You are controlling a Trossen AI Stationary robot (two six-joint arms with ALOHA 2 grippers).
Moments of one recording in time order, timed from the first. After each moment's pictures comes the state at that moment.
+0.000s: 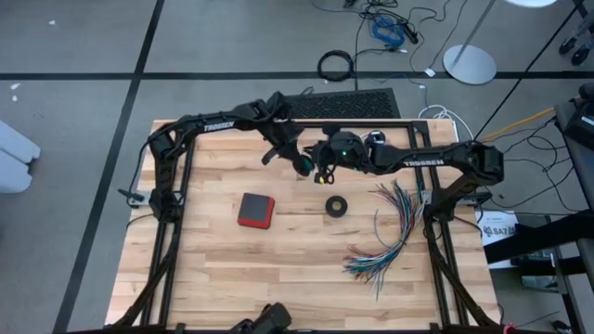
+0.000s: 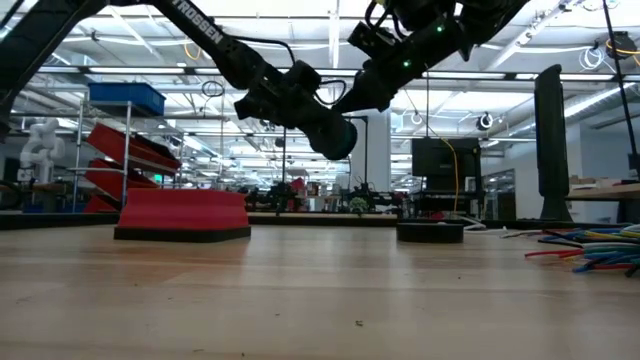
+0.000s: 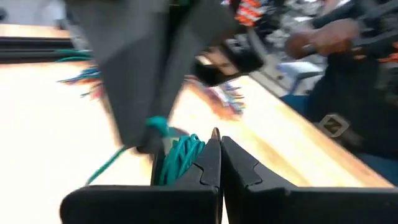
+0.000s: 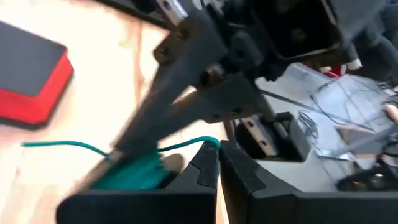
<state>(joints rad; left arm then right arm) 0.63 1.96 1.46 -0.47 1.27 0.70 -0.25 1.55 1.01 0.14 0.21 -0.47</state>
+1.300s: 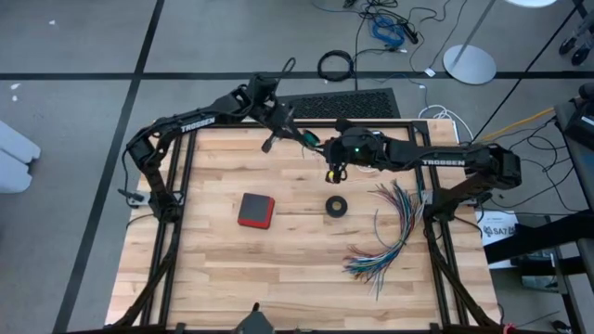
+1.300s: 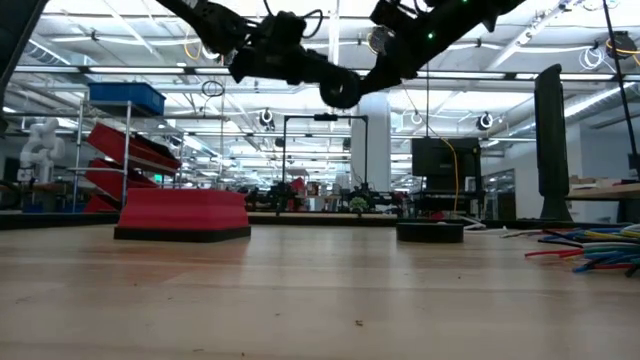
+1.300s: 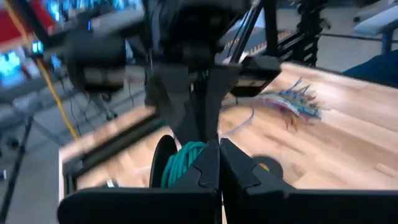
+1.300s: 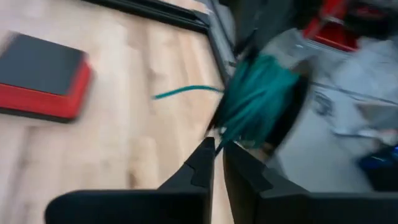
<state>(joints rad) 0.67 1.78 1.46 -0.23 1.10 0.82 -0.24 1.40 1.04 -0.11 0.25 -0.36</state>
